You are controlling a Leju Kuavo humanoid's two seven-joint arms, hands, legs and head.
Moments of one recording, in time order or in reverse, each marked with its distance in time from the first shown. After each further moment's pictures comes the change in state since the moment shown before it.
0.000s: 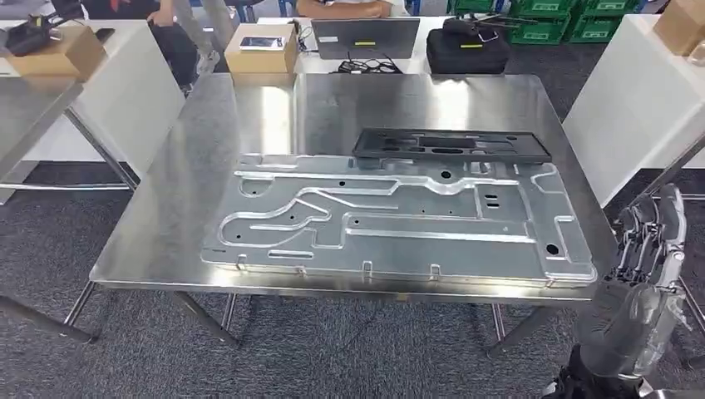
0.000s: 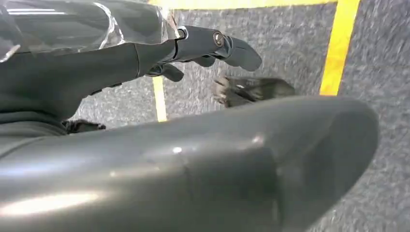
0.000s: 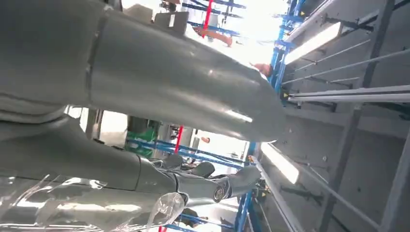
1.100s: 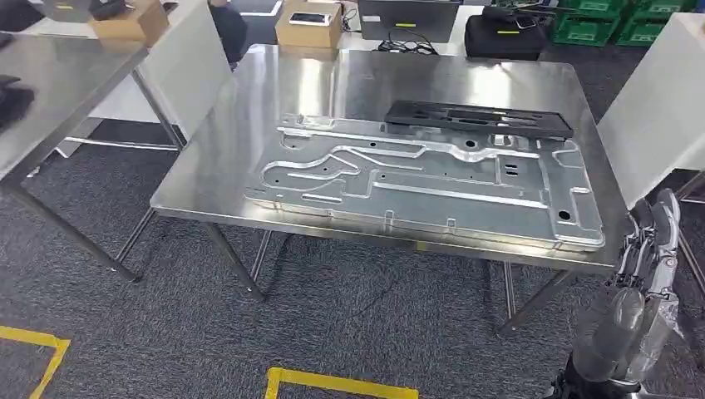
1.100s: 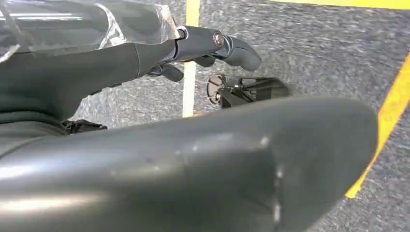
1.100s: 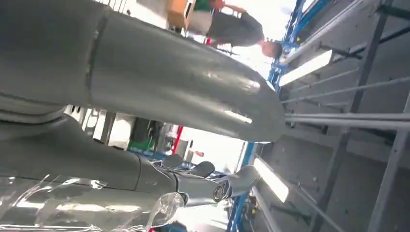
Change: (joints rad) left arm 0.003 -0.002 -0.002 0.000 0.001 0.007 -0.005; right arm 0.014 -0.004 0.016 0.000 0.117 0.018 0.055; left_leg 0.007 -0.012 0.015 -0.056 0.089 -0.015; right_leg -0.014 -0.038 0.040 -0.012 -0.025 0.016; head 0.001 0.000
